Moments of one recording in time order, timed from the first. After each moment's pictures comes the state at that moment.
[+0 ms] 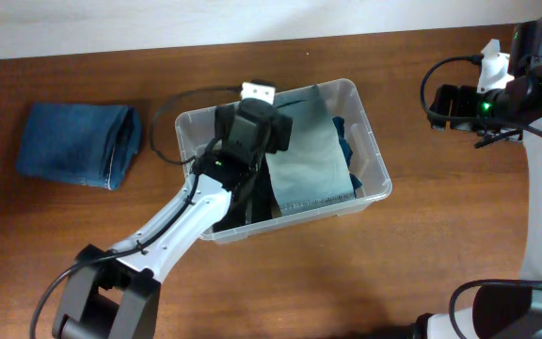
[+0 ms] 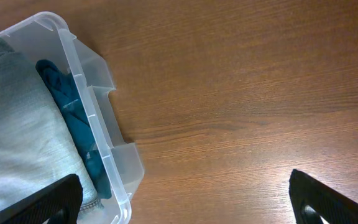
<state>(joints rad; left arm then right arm) -0.58 1.75 1.23 -0.03 -0.32 -0.10 -0.25 1.62 1.79 -1.31 -0.14 0.00</state>
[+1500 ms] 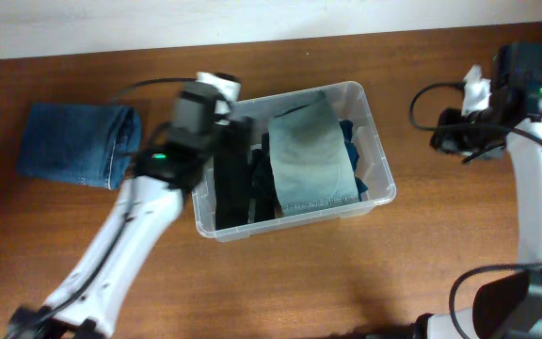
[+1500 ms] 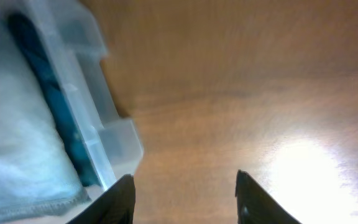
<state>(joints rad) -0.36 1.55 1.29 -0.46 -0.09 -0.05 -0.25 1.62 1.56 -1.25 -0.14 0.01</state>
